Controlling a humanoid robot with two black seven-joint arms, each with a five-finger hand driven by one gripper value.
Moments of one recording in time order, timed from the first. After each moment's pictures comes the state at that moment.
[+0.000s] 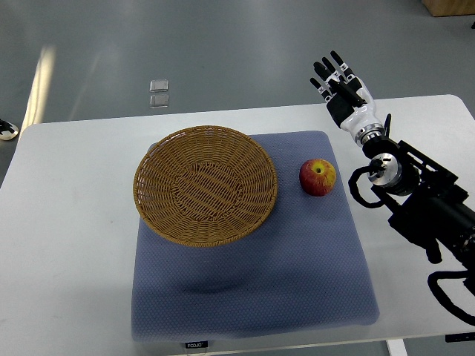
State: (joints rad) left arm 0.01 0.00 -0.09 -0.13 0.07 -0.06 0.04; right arm 0.80 -0.06 0.88 0.53 -0.06 0.22 0.36
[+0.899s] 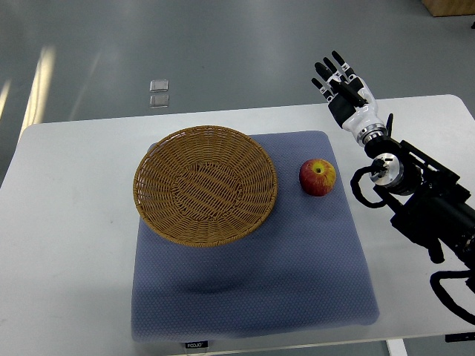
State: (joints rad) left arm 0.01 0.00 -0.09 -0.12 0.07 -0.06 0.04; right arm 0.80 -0.07 0.87 0.53 -0.07 0.22 0.36
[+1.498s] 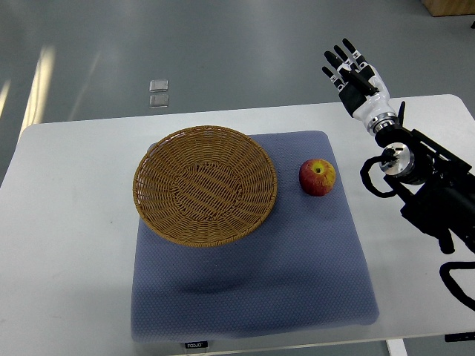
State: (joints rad) left arm 0.01 0.00 -0.09 -0.12 0.07 -0.06 0.04; right arm 0.84 -0.12 0.86 0.54 -0.07 0.21 0.36
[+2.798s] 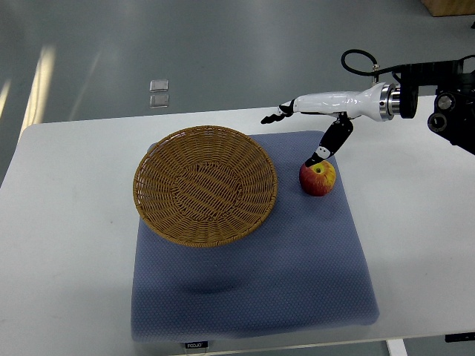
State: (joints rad) left arm 0.01 0.00 -0.09 -0.12 0.07 -0.05 0.04; right arm 1.09 -0.58 0.38 1.13 -1.49 0.45 0.35
